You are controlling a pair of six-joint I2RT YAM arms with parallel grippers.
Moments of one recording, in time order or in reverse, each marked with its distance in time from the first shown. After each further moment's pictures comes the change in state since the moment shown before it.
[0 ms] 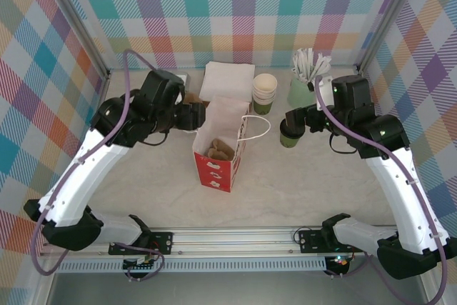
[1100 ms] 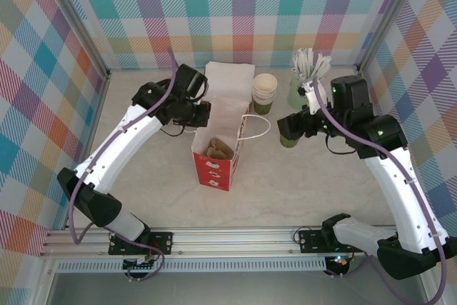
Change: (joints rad) left arm 0.077 0.178 -0.078 0.057 0.151 0.033; right arm 0.003 -0.001 -0.021 0.034 -0.298 -0.091
